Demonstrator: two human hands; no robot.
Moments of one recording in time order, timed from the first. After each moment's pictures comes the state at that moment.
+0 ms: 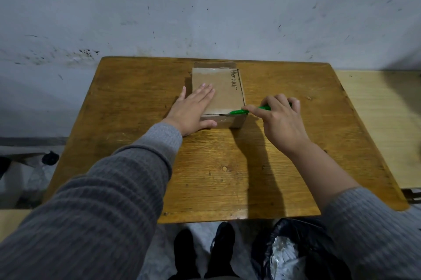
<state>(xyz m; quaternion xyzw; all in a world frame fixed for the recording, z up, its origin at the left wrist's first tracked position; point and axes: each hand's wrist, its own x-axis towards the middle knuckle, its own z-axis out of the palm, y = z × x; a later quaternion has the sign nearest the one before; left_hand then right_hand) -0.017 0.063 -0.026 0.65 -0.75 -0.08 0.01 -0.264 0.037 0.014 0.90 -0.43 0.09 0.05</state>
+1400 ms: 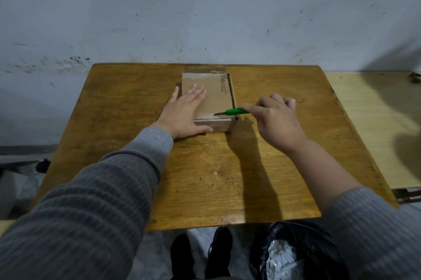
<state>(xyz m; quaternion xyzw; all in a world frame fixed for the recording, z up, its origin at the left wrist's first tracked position) -0.022 0.056 -0.018 0.66 -0.75 -0.07 0.02 -0.271 0.030 0.033 0.90 -0.43 0.11 0.00</state>
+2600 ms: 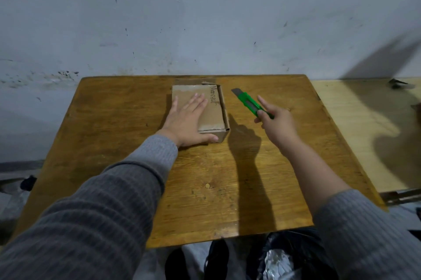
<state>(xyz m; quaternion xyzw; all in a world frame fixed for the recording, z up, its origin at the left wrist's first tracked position) -0.046 0.035 -0.016 0.66 -0.75 -0.08 0.00 -0.278 0.008 0.034 0.63 -0.63 0.26 -0.37</state>
